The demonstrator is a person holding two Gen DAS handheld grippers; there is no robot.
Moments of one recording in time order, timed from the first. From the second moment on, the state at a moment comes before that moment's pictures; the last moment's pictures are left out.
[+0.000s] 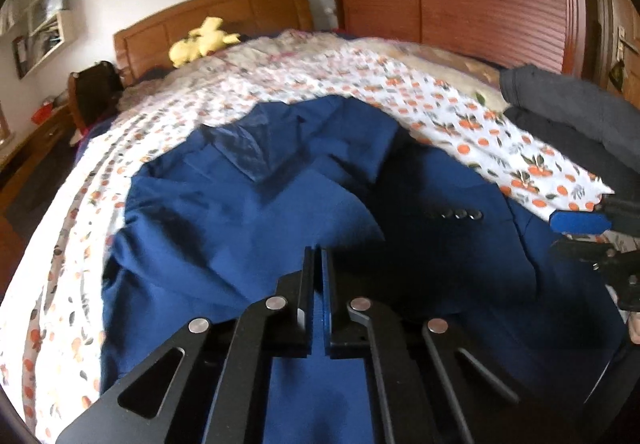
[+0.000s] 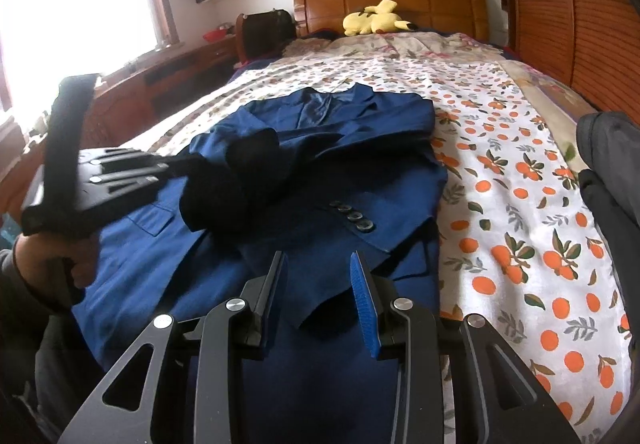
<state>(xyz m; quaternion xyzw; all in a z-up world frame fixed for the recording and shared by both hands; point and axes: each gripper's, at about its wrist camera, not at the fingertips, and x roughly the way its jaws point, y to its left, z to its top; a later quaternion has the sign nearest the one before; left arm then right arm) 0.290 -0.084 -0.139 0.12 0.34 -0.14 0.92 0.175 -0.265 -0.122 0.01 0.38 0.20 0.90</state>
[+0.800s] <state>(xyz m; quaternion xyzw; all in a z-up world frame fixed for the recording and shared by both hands) 0.231 -0.006 -0.135 0.06 0.33 -0.11 0.93 0.188 -0.226 -0.130 -0.02 0.38 0.20 0.90</state>
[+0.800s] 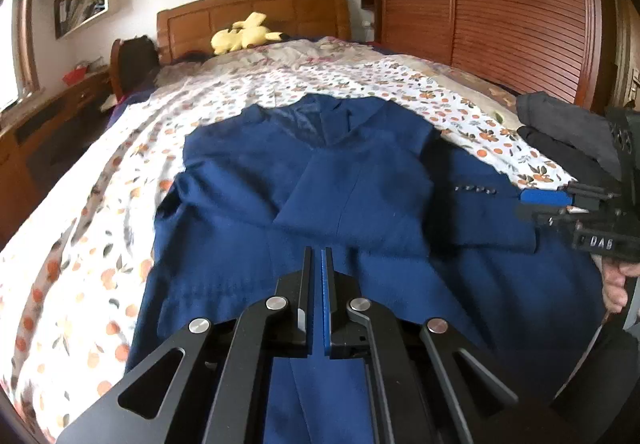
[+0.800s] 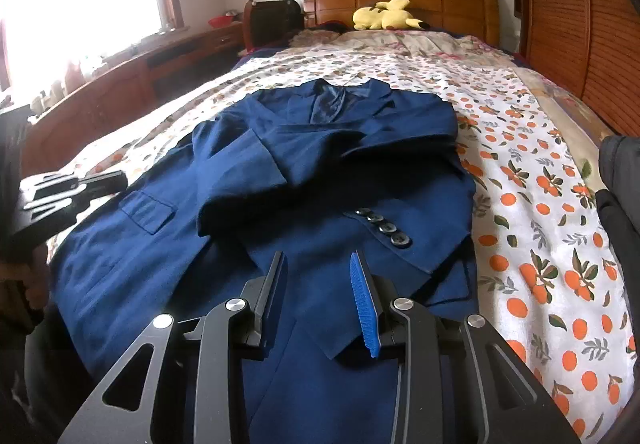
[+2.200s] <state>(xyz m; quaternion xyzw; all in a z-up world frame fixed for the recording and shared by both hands) 0.239 -0.043 -0.130 0.10 0.33 -0.11 0.93 0.183 -0.243 -0.131 -0.02 0.38 0.18 0.91</state>
